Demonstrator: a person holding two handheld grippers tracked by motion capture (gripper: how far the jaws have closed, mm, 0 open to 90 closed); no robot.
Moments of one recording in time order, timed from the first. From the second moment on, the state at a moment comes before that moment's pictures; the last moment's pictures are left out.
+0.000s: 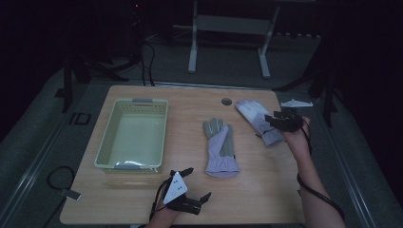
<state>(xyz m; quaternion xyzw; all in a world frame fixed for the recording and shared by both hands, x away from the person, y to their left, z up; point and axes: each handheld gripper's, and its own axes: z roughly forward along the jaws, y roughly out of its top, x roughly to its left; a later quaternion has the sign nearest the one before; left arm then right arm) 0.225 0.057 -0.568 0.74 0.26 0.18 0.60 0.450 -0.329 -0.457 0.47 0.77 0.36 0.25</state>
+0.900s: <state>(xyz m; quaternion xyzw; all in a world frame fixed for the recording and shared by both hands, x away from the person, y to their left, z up) 0.225 0.058 -0.568 0.73 0.26 0.18 0.60 0.510 -0.336 -0.497 0.45 0.81 0.33 0.20</state>
